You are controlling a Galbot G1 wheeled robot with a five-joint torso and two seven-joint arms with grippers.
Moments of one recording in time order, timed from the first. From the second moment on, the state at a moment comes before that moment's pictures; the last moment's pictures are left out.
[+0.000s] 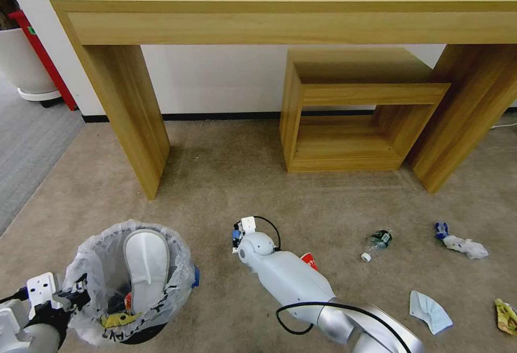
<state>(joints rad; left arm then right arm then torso) 1.99 -1.14 -0.98 -2.40 -0.91 0.49 -0.47 -0.58 1.59 -0.31 0.99 0.79 -0.51 0.45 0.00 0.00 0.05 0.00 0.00</state>
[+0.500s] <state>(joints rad) 1.98 -1.14 -0.98 -2.42 -0.94 0.50 -0.47 -0.76 1.21 -0.08 1.73 0.83 -0.25 0.16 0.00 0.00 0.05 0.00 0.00</state>
